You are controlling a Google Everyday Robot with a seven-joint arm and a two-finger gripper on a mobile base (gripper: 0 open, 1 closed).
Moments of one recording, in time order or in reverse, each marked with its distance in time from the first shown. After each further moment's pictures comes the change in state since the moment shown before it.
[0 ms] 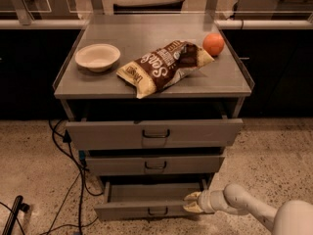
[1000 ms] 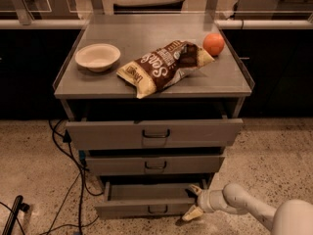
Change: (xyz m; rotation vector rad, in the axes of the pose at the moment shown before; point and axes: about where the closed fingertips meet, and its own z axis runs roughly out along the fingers) arm 0.000 0.000 0.000 0.000 0.000 0.000
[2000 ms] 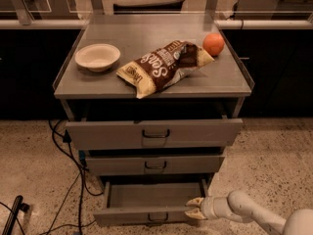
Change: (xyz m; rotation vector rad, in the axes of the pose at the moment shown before) arm 0.013 0.025 -0.010 -0.006 -0.019 -0.006
